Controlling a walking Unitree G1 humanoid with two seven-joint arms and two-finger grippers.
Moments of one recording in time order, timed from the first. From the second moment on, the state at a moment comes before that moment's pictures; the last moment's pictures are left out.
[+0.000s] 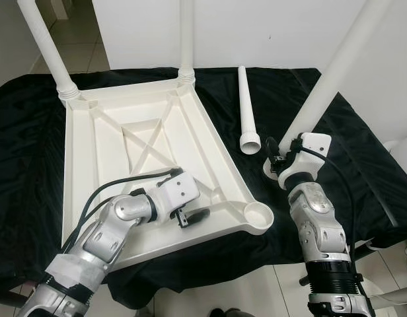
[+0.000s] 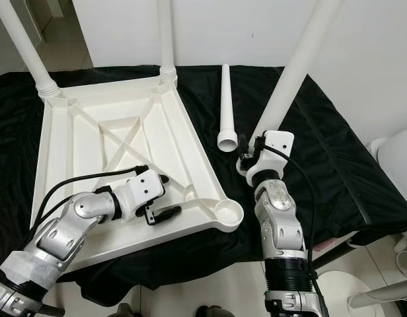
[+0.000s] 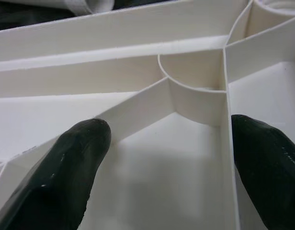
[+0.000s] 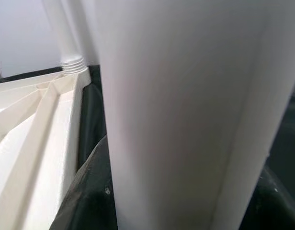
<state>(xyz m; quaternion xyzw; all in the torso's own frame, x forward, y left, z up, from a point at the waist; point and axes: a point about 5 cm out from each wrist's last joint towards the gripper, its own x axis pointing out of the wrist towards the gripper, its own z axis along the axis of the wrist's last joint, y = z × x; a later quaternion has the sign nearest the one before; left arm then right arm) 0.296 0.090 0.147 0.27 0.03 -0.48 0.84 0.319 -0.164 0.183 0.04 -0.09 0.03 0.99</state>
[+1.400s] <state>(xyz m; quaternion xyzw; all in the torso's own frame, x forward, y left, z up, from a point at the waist) 0.290 0.104 0.175 0.16 -0.02 -0.43 0.89 0.253 -0.138 0.159 0.00 -0.13 0.13 0.98</state>
